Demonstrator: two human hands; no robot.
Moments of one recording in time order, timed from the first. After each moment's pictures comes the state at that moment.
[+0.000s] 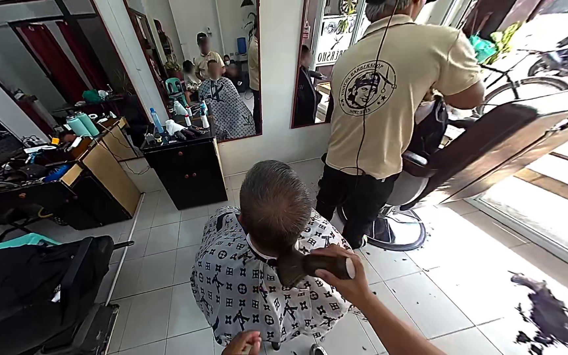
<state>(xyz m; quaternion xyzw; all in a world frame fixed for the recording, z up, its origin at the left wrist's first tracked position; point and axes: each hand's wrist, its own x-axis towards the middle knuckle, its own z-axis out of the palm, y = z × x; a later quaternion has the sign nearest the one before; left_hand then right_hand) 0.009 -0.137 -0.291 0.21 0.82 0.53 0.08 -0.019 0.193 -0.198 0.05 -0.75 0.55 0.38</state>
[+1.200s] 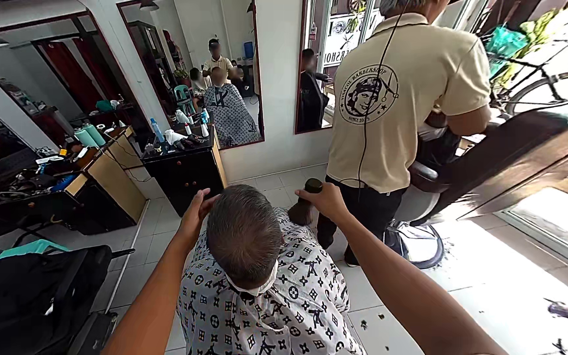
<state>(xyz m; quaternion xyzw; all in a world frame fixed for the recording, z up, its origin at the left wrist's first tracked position) -0.247 -0.016 -0.050 0.18 0.75 0.63 0.08 -0.186 0.333 -0.080 -0.15 -0.87 0.45 0.16</state>
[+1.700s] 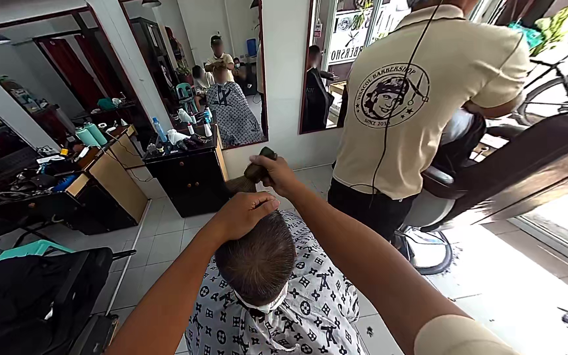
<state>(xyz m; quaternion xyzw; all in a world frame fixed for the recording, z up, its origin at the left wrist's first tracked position) -0.242 0.049 0.019 0.44 0.83 0.31 0.12 -0.298 0.233 -0.019 0.01 -0.72 0.69 0.08</state>
